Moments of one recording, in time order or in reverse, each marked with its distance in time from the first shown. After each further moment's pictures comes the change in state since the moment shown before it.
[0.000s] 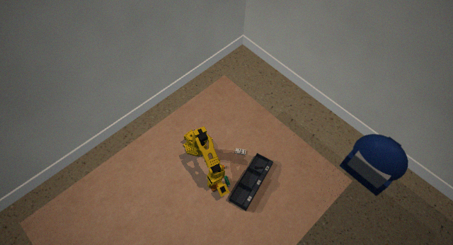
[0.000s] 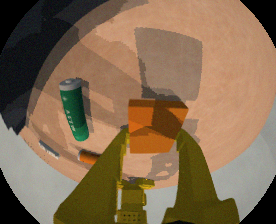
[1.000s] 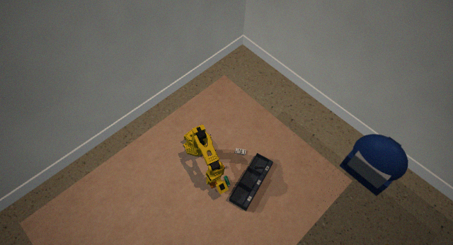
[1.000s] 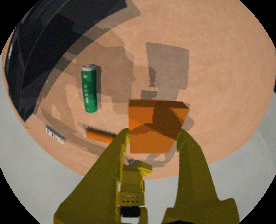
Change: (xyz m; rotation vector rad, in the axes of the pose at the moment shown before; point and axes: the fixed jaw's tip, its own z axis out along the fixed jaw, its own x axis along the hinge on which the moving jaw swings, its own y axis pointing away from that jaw) arm 0.005 -0.003 -0.034 -0.004 0.040 -0.001
